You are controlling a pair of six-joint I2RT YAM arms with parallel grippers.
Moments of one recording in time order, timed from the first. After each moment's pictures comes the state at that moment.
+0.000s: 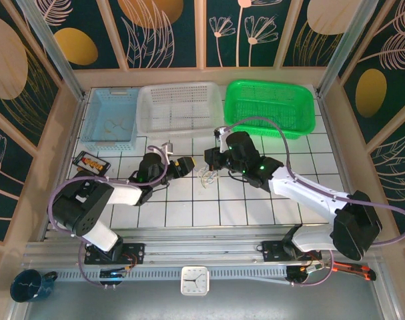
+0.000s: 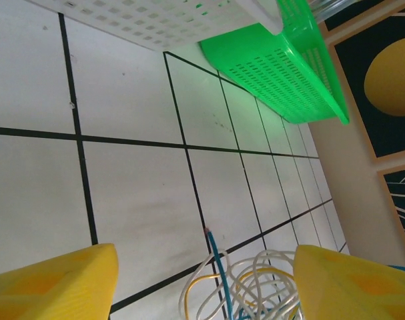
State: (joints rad) left arm -0.56 1.60 0.45 0.77 0.31 -0.89; right arm 0.79 1.29 0.89 -0.10 -0.11 0.51
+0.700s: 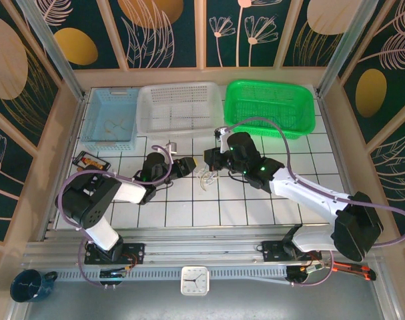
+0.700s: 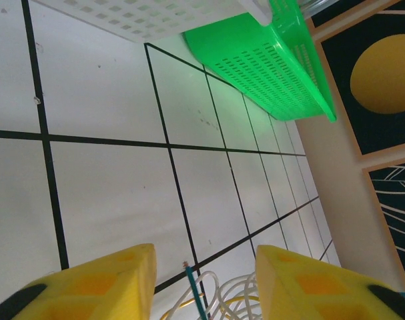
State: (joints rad) left arm -0.58 1.67 0.48 0.86 0.33 -0.92; right arm 0.79 1.28 0.87 -0.08 -0.13 0.52
